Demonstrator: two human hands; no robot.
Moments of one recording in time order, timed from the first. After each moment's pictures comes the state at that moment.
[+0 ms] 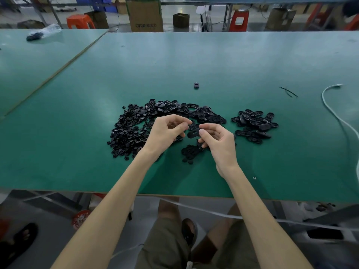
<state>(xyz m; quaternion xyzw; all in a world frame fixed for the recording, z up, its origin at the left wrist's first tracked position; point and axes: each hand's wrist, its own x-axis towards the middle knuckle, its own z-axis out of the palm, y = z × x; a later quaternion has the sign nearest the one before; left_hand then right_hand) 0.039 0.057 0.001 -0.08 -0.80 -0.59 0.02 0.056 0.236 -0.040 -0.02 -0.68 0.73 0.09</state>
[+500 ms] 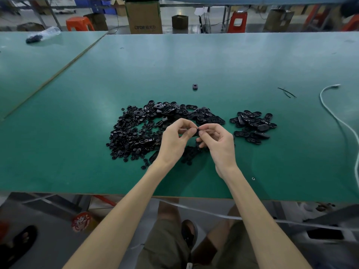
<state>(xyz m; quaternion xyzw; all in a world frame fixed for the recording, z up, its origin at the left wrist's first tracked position) 0.048 0.091 -0.017 -0.08 -0.81 -0.57 0.08 0.056 0.236 -0.040 0.00 -0.67 0.73 0.10</state>
